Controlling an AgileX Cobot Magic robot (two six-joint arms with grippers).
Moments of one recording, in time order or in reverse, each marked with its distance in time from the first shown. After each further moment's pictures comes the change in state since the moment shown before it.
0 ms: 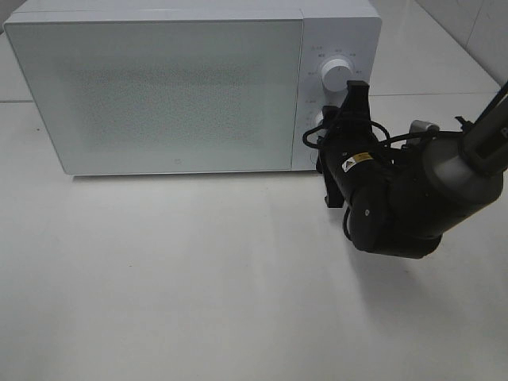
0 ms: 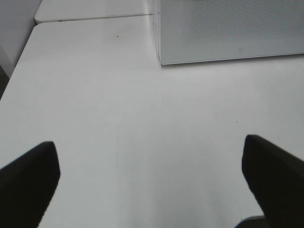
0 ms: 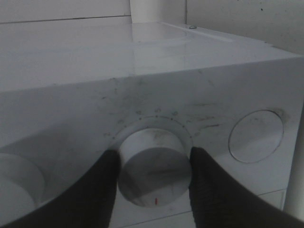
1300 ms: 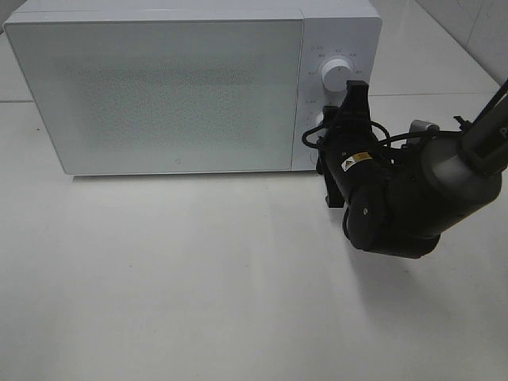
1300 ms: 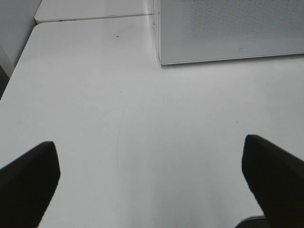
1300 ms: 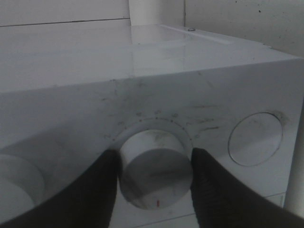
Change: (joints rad) left arm 0.000 0.000 0.000 0.000 0.000 0.000; right arm 0.002 0.000 -0.003 0.026 0.000 -0.028
